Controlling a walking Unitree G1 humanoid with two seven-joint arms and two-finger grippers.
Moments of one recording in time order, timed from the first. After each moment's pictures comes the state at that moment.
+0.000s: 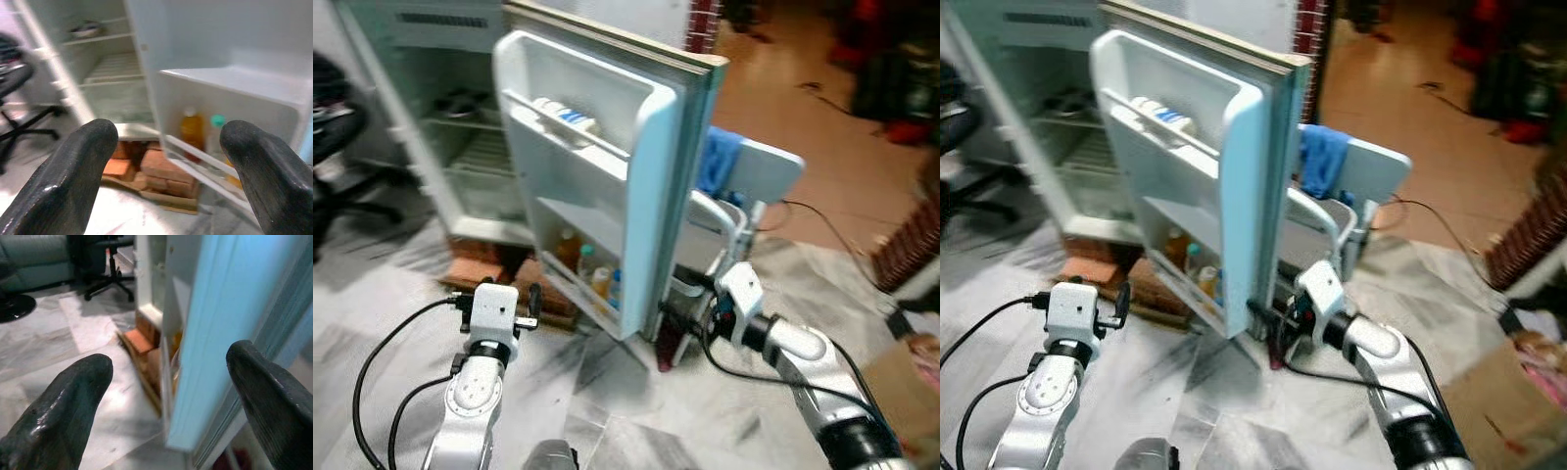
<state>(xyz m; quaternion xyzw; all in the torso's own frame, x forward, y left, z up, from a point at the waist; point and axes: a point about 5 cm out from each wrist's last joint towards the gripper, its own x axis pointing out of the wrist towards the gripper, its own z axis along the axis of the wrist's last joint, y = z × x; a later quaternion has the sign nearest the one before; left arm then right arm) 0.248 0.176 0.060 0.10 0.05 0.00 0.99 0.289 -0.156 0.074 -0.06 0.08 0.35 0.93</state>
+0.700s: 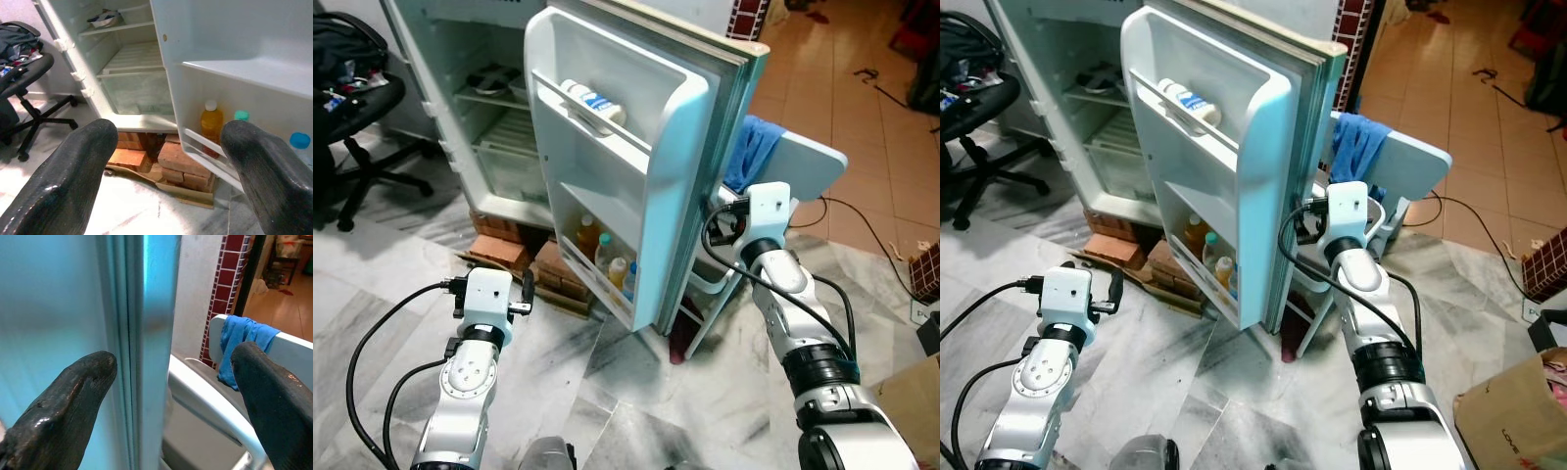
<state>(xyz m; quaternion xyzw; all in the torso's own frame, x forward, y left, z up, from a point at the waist) 0.256 0.180 0.063 0.11 0.06 0.00 0.99 0.353 -0.161 0.129 0.00 0.00 0.06 1.00</state>
